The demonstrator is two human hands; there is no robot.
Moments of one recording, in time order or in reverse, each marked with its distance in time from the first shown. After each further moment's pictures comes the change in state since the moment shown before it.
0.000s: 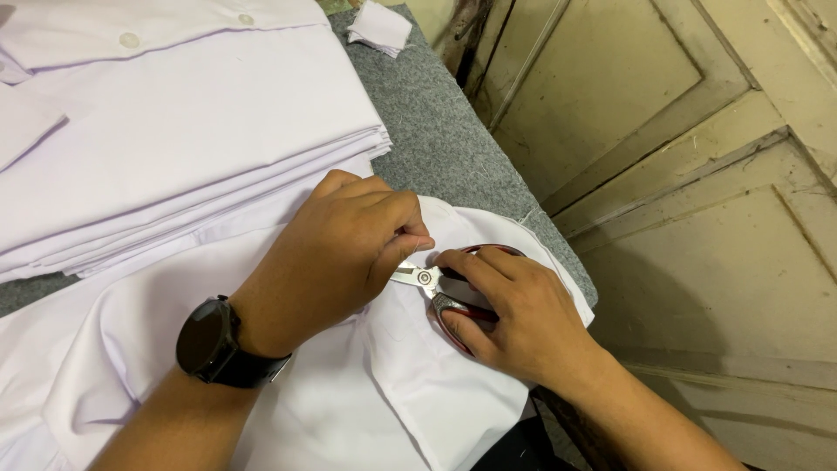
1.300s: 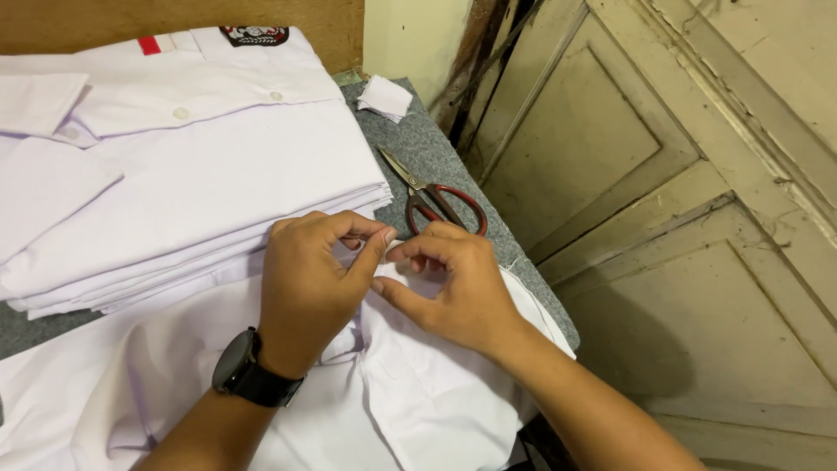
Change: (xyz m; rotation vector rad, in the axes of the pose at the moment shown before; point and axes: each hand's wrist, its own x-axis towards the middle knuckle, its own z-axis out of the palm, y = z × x) left_hand 0.003 0.006 -0.007 -0.151 0.395 -0.495; right_hand 0.075 -0.010 0.011 0.368 0.178 -0.018
